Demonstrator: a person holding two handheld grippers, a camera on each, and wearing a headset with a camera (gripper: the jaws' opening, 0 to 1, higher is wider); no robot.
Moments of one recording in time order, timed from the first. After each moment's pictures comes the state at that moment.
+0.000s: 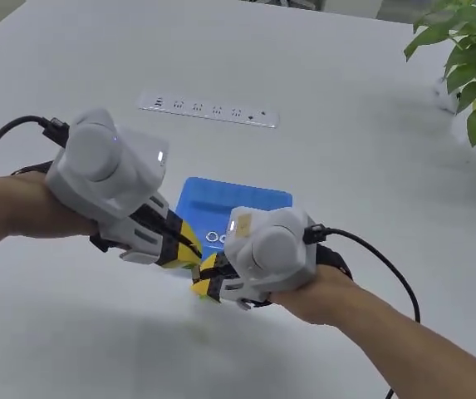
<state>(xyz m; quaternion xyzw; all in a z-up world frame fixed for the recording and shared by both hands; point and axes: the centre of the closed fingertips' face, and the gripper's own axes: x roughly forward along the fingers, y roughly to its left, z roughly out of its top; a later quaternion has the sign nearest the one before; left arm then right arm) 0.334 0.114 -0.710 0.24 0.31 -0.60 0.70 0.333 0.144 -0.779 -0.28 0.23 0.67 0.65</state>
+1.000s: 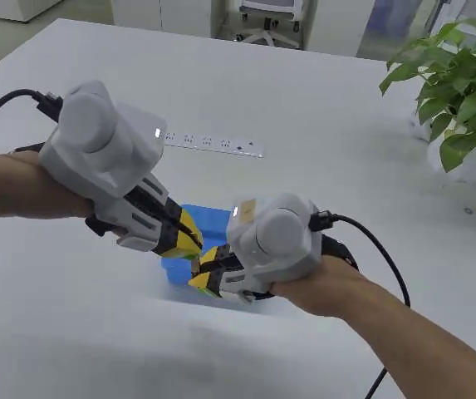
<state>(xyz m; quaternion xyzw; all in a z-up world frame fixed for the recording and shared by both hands) 0.348 0.105 -0.659 0.25 0.28 -0.60 0.70 0.351 0.137 -0.727 -0.28 0.22 0.65 0.67</state>
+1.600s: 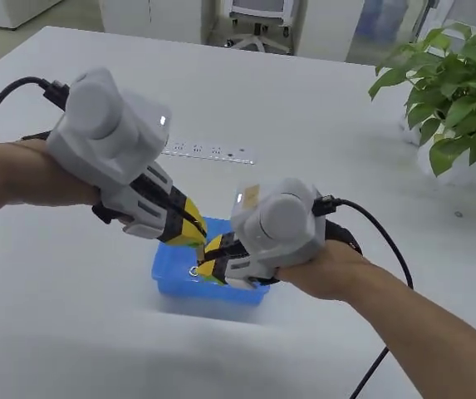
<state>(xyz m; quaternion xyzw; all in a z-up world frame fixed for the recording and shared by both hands) 0.374 0.095 -0.652 0.27 0.27 -0.61 0.70 0.381 0.126 -0.721 -0.30 0.21 0.64 0.68</state>
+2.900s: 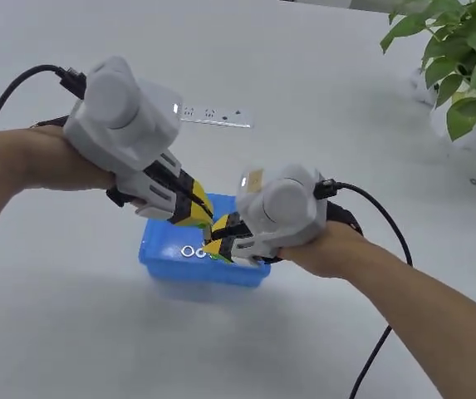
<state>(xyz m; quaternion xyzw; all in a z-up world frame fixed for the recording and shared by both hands) 0.419 0.088 -0.709 0.26 0.29 -0.61 0.69 0.423 0.116 -0.777 -0.29 0.24 0.63 0.68</state>
